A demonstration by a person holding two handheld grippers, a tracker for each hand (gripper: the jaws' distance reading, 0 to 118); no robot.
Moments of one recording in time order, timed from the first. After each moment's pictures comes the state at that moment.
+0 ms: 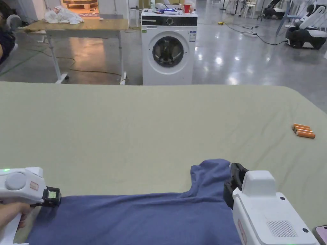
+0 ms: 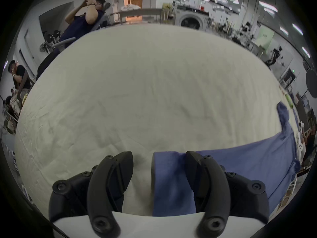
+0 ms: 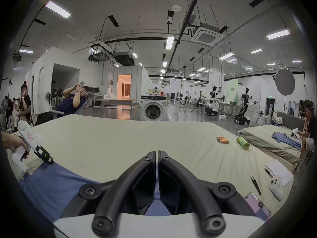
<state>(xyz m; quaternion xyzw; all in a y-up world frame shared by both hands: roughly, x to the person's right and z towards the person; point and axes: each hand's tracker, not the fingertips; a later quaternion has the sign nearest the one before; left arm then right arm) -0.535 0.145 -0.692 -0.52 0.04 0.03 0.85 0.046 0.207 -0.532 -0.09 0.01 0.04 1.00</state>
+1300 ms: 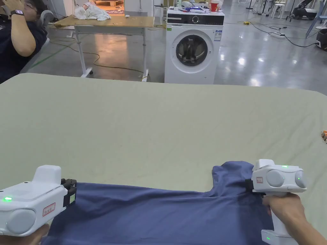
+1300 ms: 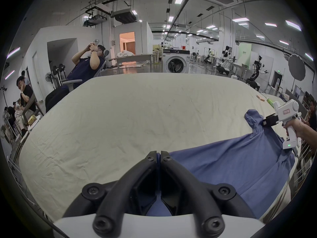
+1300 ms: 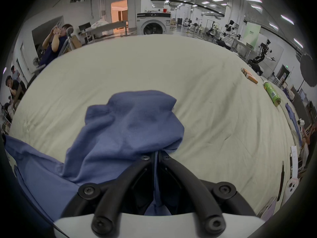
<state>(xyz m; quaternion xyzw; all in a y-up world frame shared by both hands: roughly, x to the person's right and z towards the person) -0.504 0.206 -0.559 -0.30 0.02 0.01 0.95 0.115 0.113 -0.739 -0.45 0.03 0.02 0.89</state>
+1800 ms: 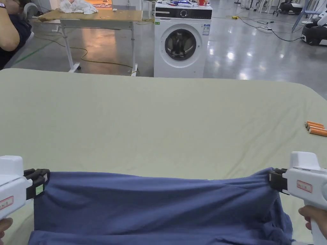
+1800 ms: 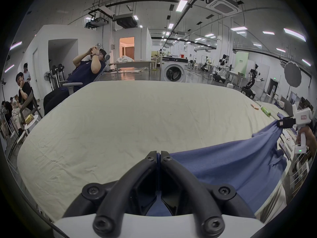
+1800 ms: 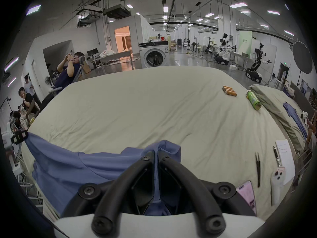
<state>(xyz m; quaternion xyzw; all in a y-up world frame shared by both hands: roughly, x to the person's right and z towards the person) -0.541 0.224 -0.532 -0.27 0.00 0.03 0.96 0.168 0.209 -0.598 -0.35 0.05 -0.01 0.94</state>
